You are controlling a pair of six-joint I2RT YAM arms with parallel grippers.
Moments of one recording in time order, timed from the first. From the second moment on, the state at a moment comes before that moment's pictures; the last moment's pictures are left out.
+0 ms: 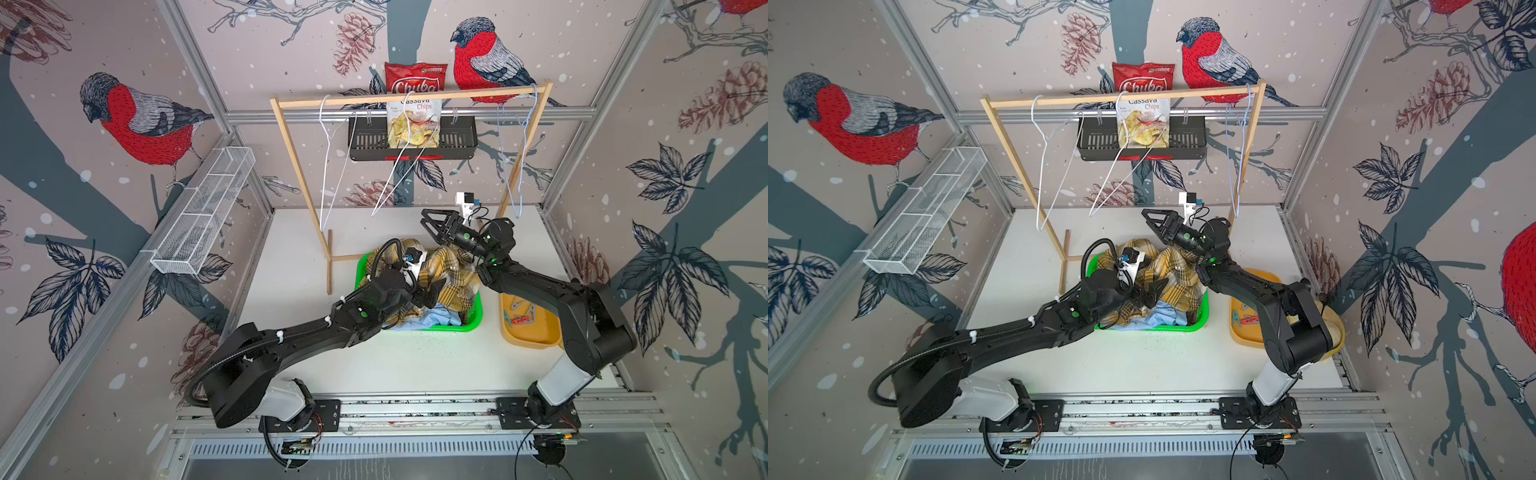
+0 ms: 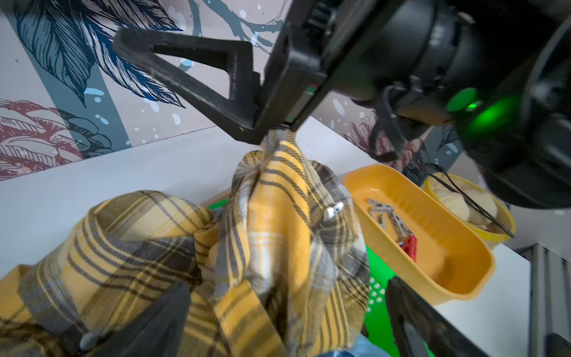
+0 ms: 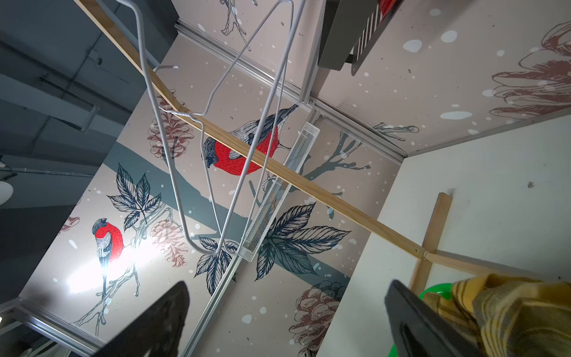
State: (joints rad) left arm -0.89 1.44 0.81 0.40 -0.10 -0.21; right arm 0.47 1.66 0.99 0.95 -0.69 1.22
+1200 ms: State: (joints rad) left arm -0.92 1.68 0.92 0.68 0.02 -0.24; right arm 0.49 1.69 0.89 1.16 -0.68 1.37
